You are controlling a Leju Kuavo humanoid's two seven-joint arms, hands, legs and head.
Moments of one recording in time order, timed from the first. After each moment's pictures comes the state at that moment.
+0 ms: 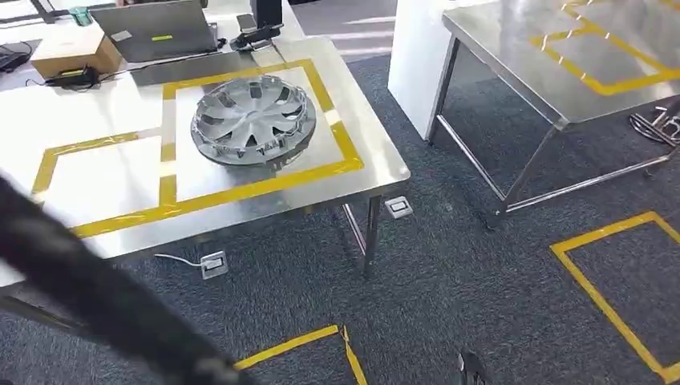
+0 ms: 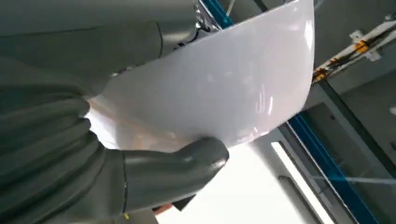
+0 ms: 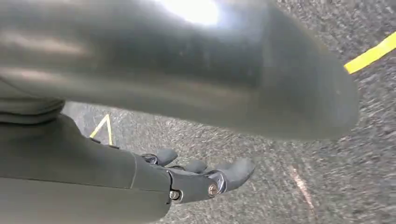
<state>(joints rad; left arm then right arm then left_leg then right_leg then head) -0.16 0.15 -0.08 -1.69 -0.23 0.48 -0.63 -0.03 0.14 -0.76 -0.16 0.42 0.03 0.09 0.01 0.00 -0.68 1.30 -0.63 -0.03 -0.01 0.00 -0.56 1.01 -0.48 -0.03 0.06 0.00</state>
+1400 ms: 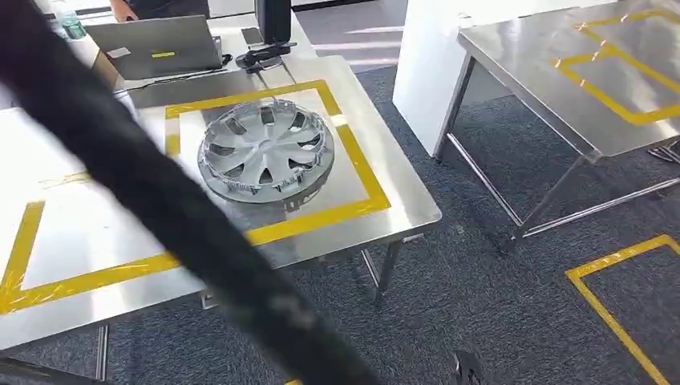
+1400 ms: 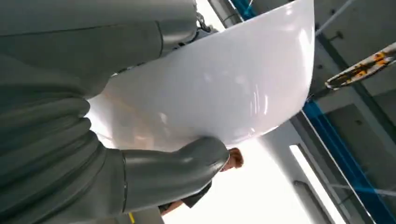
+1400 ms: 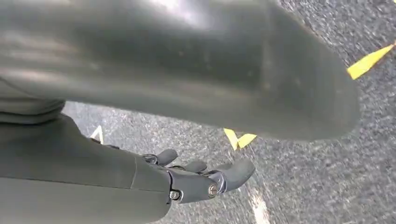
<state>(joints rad) -0.16 0.14 -0.08 -1.67 -0.24 0.48 -0.61 -0.03 0.15 -0.76 -0.16 0.42 0.03 0.09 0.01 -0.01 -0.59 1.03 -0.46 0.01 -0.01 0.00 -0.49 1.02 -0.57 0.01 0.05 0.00</state>
